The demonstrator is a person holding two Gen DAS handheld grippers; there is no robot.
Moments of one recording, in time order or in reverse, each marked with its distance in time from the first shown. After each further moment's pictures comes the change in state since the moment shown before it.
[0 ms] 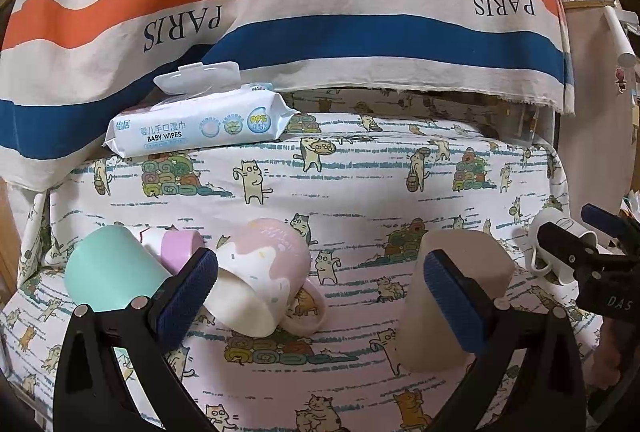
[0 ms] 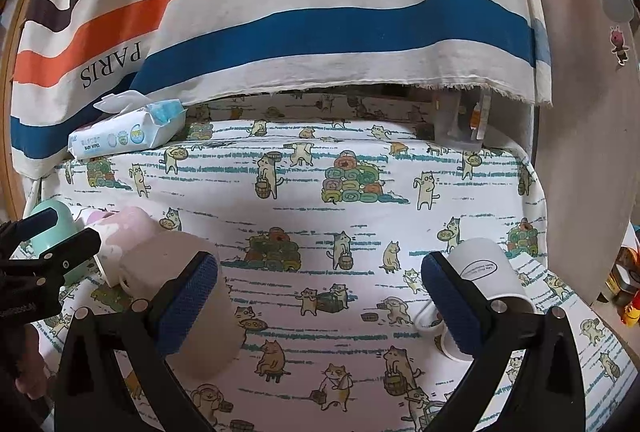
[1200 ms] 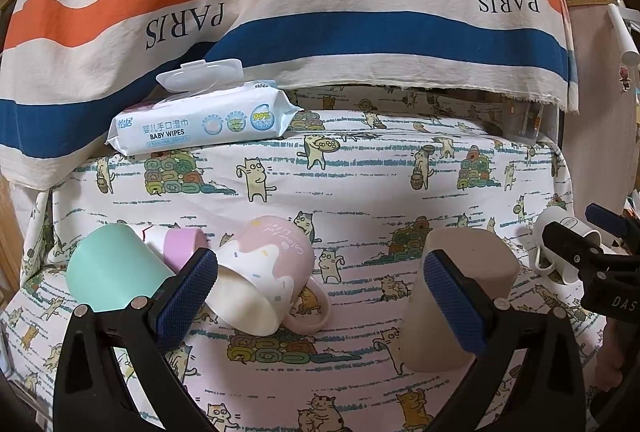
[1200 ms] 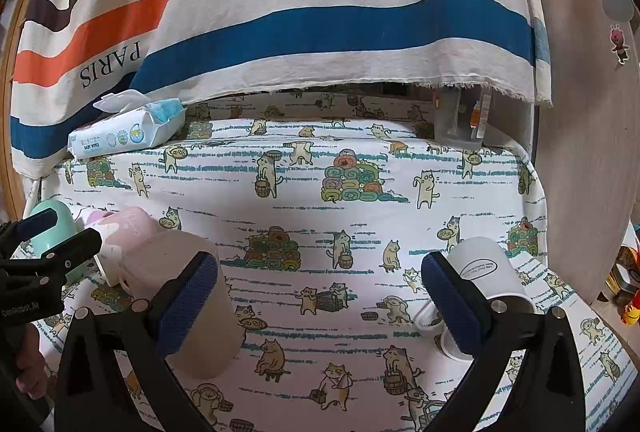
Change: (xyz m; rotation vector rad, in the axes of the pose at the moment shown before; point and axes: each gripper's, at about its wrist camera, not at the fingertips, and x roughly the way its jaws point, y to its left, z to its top) left arm 0.004 0.002 0.000 0.002 0.011 0.010; right arm 0.001 -0.001 0.000 0.001 0.004 0.002
